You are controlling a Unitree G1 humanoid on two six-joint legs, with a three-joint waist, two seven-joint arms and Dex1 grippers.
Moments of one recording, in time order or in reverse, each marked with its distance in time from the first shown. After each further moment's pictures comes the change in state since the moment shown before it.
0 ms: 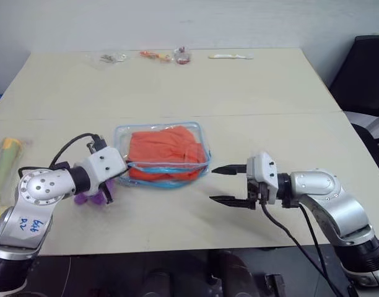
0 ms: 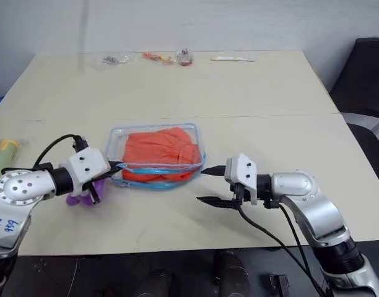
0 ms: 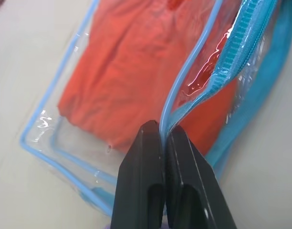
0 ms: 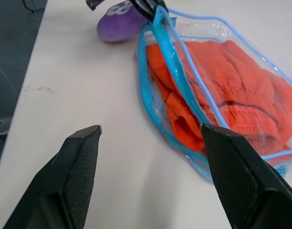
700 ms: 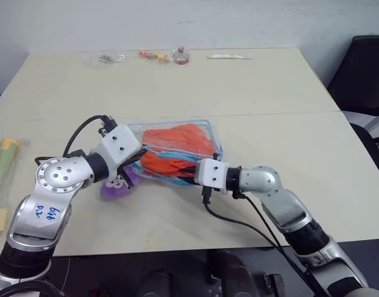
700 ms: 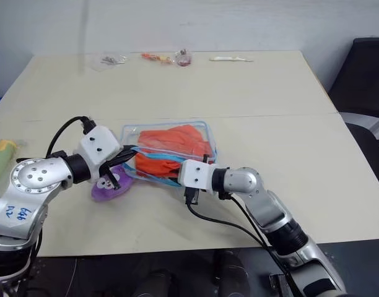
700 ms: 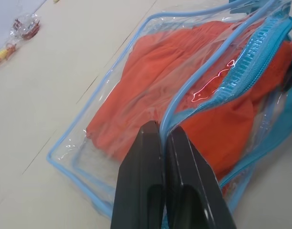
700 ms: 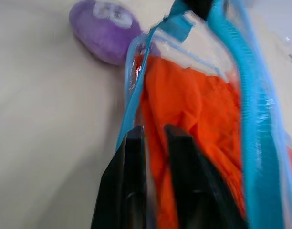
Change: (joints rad) left arm -0.125 -0.115 -0.089 -0.127 -0.049 0.242 0.117; right arm -0.194 0.231 0.281 0.260 -0.461 -0.258 -0.219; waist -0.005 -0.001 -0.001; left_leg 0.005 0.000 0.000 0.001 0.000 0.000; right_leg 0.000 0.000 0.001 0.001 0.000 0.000
